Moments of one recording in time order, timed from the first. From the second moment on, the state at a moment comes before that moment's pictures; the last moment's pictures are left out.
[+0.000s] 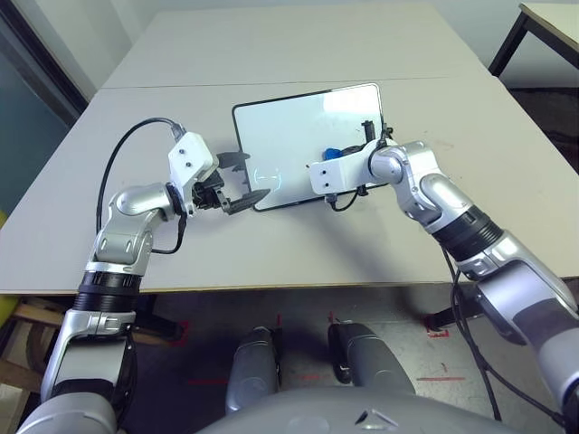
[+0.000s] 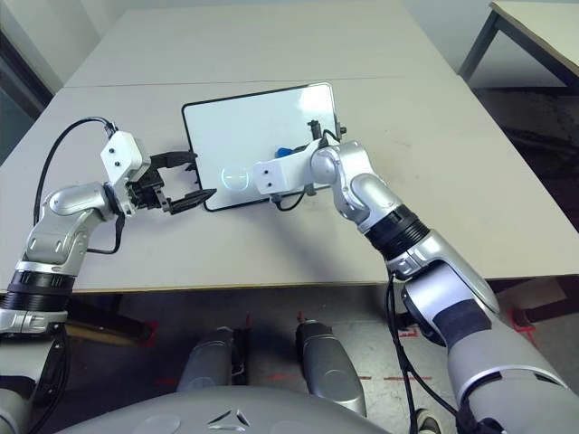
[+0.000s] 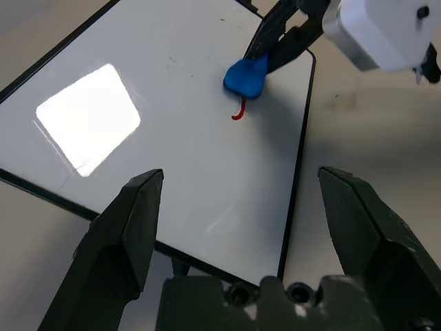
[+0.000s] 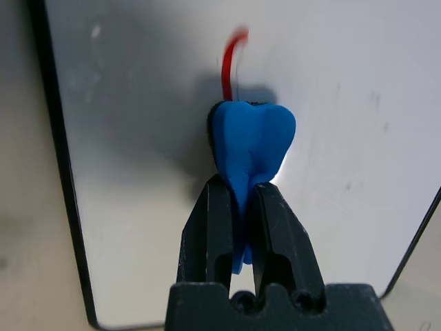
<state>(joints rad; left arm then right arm) -0.40 0.63 -0.01 0.09 -0.29 0.14 -0.99 -0.86 -0.34 0.58 0.24 -0.84 0.25 0.85</state>
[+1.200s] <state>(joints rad) -0.39 0.63 -0.01 0.06 -0.29 0.17 -0.99 -0.85 -0.45 0.60 0.24 -0.85 0.23 0.86</state>
